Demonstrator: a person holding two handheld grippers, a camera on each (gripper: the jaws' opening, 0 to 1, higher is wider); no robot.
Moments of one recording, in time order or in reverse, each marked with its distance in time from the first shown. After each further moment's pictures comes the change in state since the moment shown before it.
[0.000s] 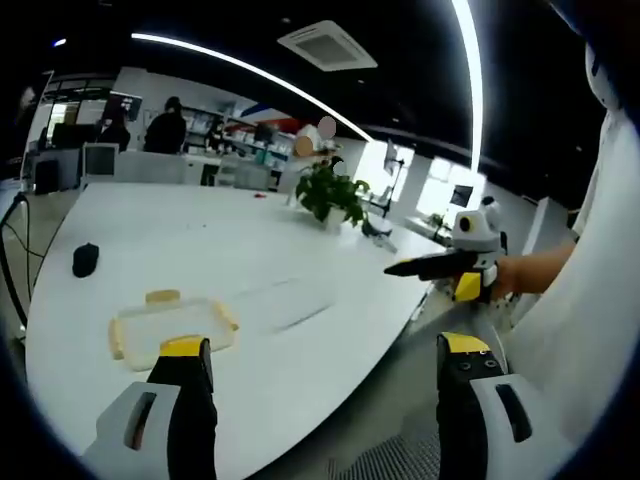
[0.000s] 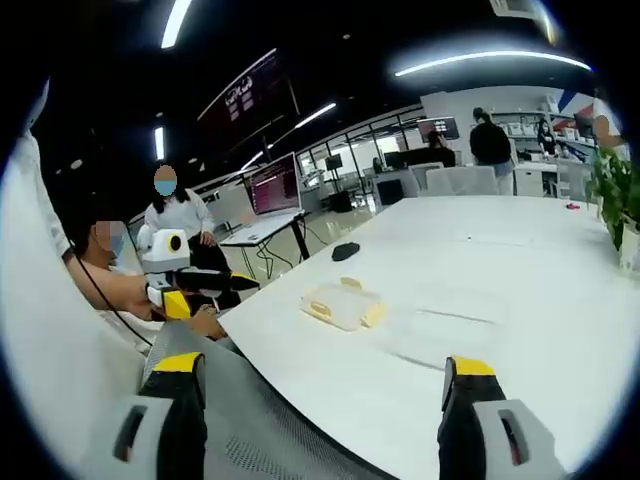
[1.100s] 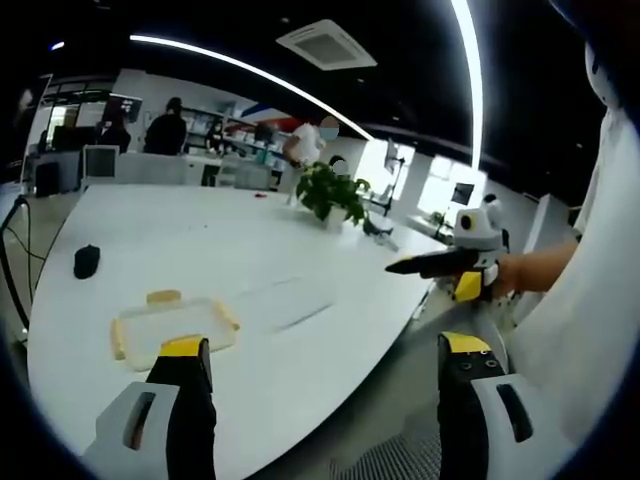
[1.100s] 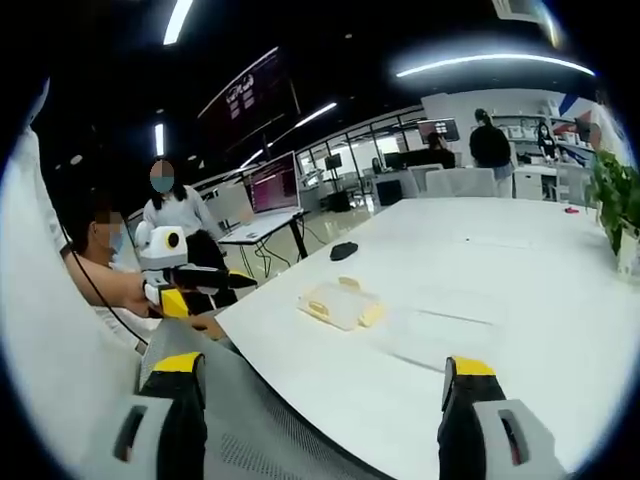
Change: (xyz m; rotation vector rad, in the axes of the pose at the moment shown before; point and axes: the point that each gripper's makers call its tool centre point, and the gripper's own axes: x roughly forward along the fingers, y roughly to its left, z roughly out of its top) left arm 0.000 0.000 -0.001 0.010 0.003 0.007; right arm -0.001 -0.001 0.000 -0.020 0.002 -0.012
